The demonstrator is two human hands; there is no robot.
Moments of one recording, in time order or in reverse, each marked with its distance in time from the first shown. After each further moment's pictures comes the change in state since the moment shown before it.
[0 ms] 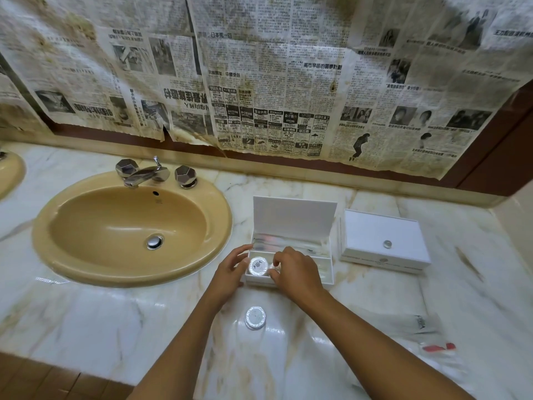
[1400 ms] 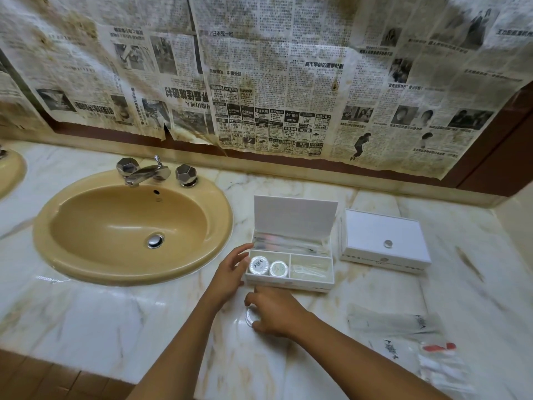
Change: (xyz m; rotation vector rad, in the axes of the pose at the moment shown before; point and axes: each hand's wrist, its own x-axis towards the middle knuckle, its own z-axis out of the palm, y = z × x) left_hand -0.004 0.006 0.001 -0.038 -0.009 -0.006; right_hand -0.035 -0.022 0.034 0.004 -0.326 -0.347
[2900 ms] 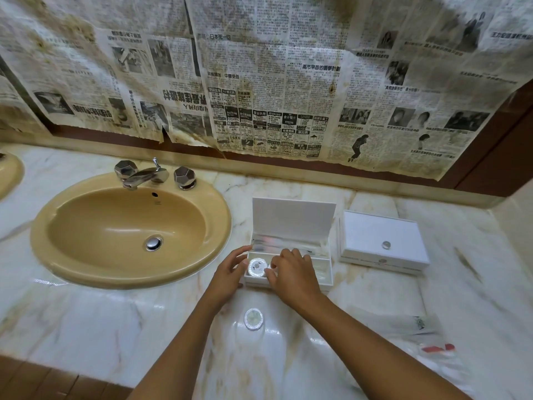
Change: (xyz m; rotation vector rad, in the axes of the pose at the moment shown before) left_hand 0.002 -0.004 -0.002 0.032 -0.002 0.011; right_hand 0.010 0.024 -0.037 -0.087 0.372 0.296
